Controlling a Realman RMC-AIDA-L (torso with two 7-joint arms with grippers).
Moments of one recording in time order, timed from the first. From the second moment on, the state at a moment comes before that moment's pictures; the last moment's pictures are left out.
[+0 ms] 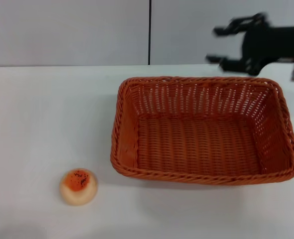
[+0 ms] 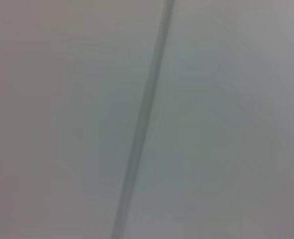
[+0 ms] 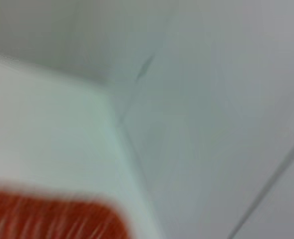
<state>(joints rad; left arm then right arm) 0.13 -2.06 -0.49 0.10 2.11 1.88 -0.55 0.50 2.08 -1.02 -1.17 1.22 1.37 -1.87</state>
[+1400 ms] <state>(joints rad) -0.20 -2.06 0.31 0.37 2.11 1.63 -0.85 0.06 2.07 -0.56 -0.87 1.92 1.57 -1.79</state>
